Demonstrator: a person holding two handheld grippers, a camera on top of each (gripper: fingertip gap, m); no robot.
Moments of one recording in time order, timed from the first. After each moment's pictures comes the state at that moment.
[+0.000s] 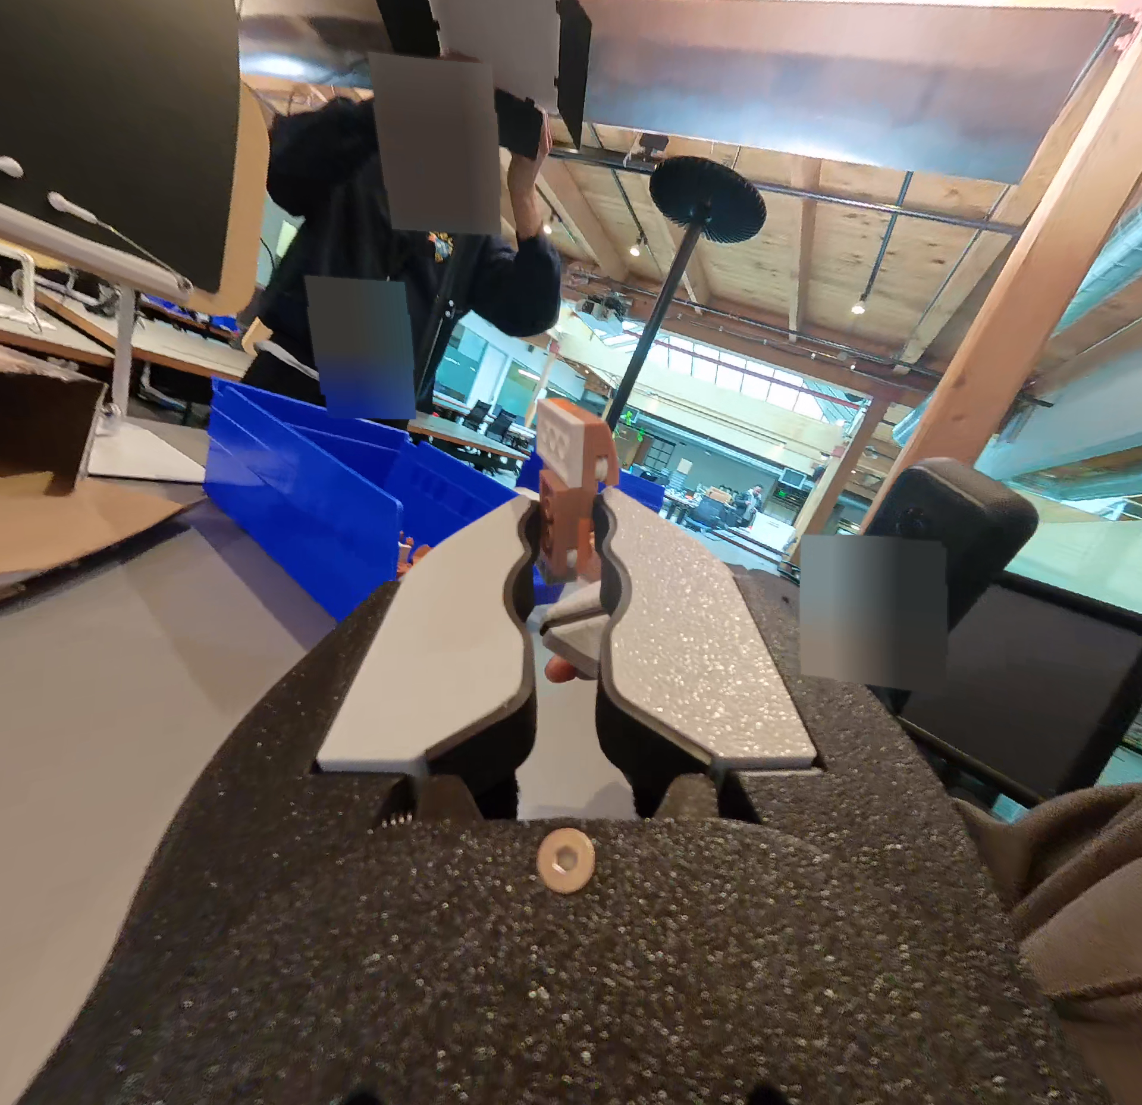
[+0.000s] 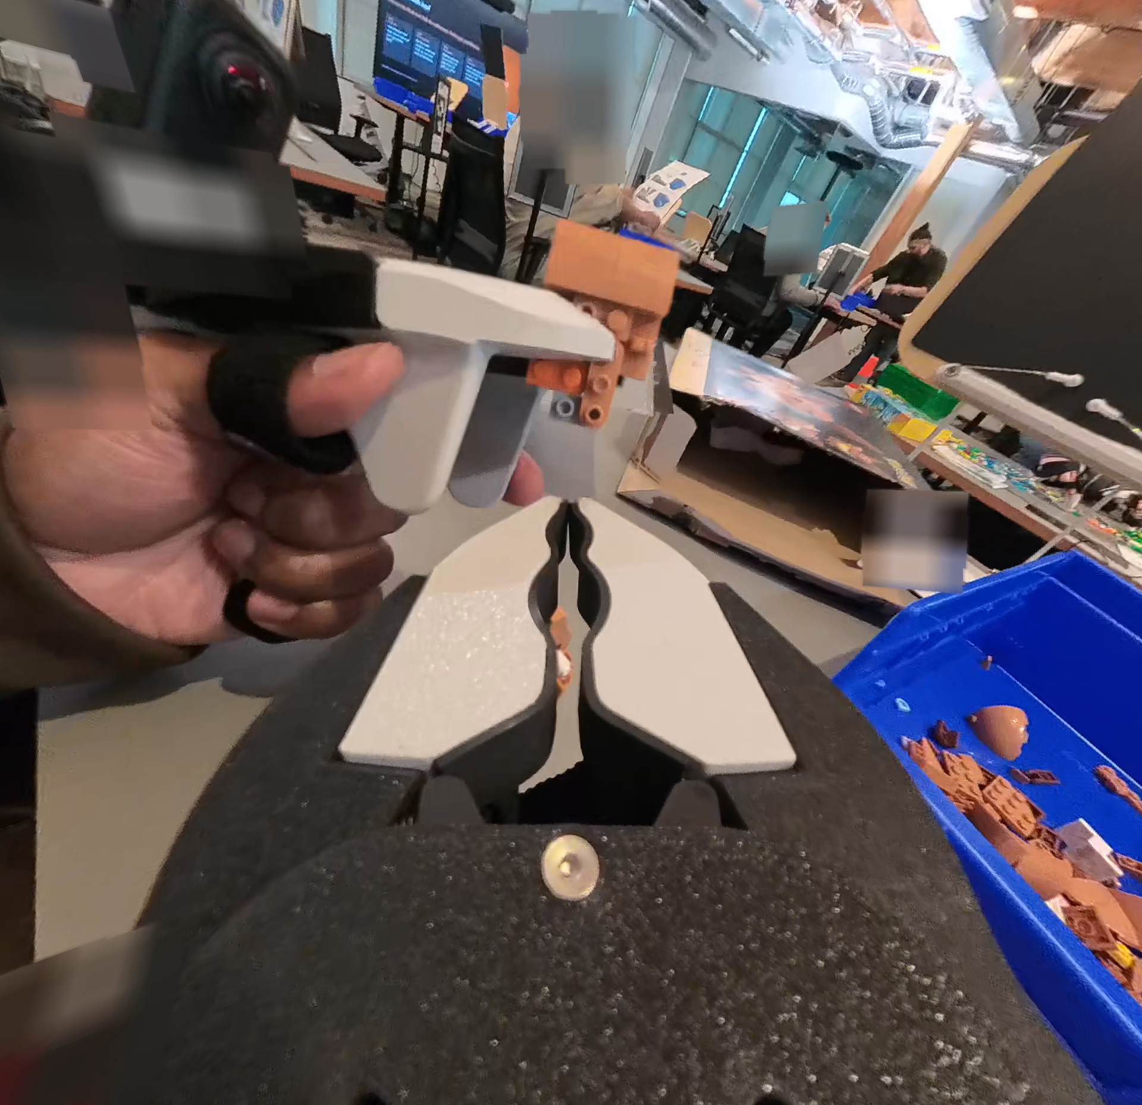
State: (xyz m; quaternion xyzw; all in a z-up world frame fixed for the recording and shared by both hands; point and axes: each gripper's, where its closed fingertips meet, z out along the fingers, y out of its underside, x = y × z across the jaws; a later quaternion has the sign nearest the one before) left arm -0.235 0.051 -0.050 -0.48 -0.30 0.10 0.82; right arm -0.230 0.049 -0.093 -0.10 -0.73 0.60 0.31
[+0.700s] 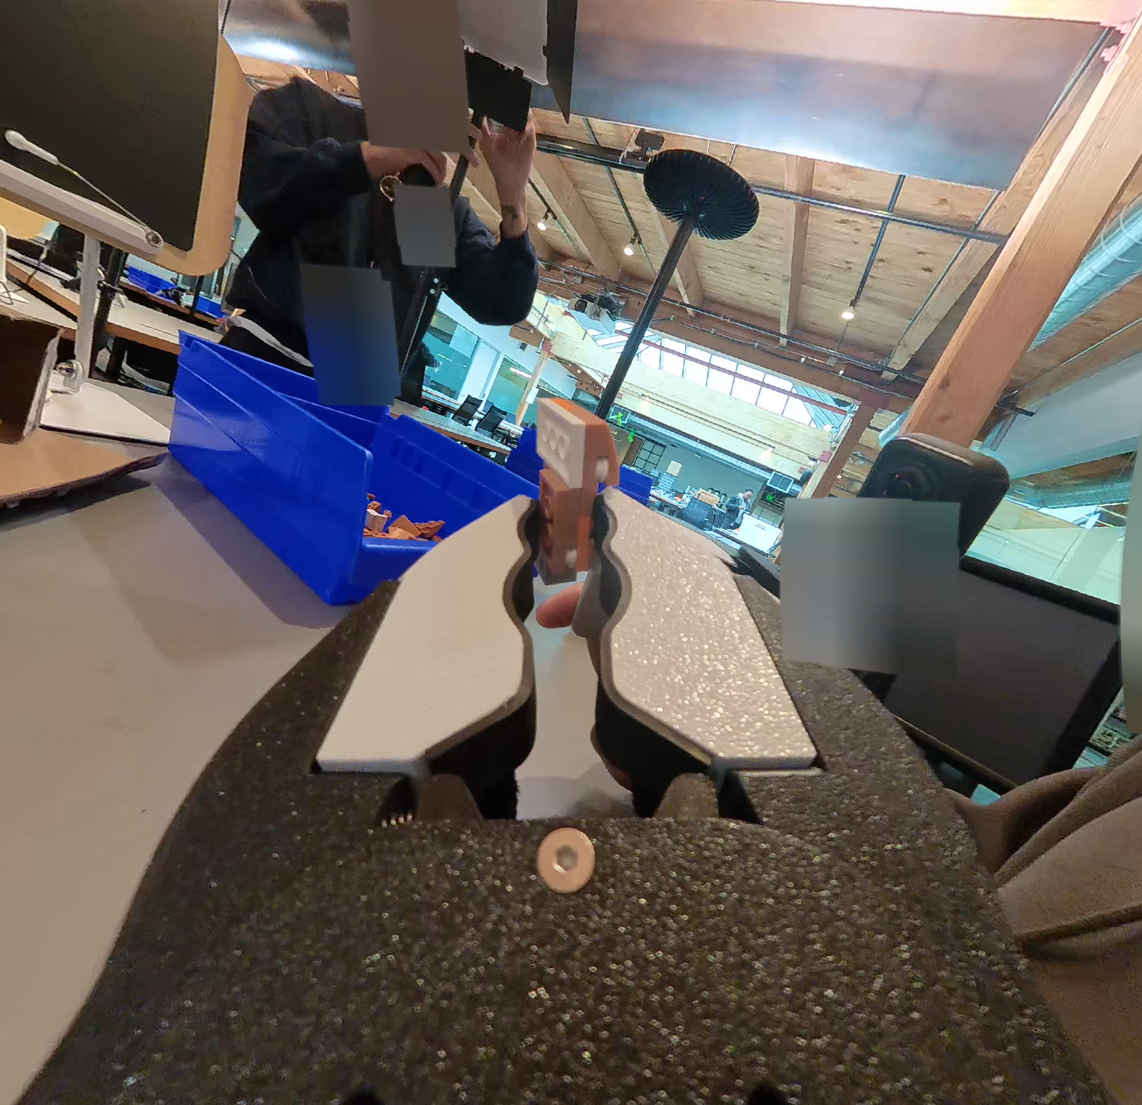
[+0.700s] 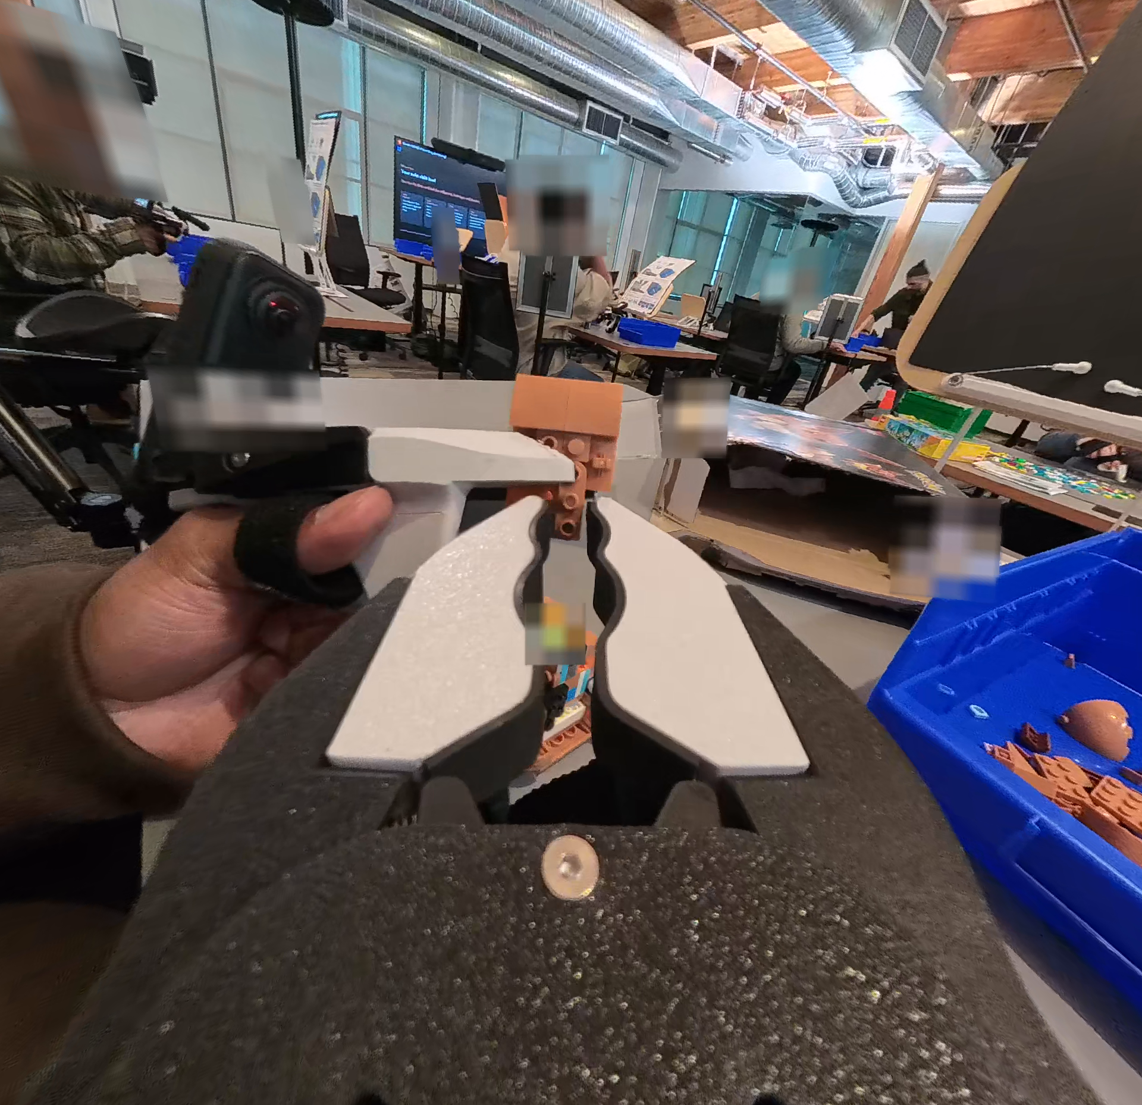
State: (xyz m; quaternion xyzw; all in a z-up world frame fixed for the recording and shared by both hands) left arm -0.222 0.066 -0.071 -0.48 -0.30 0.09 0.82; right arm -0.218 0.057 -0.080 -0.13 -0.67 0.68 0.26
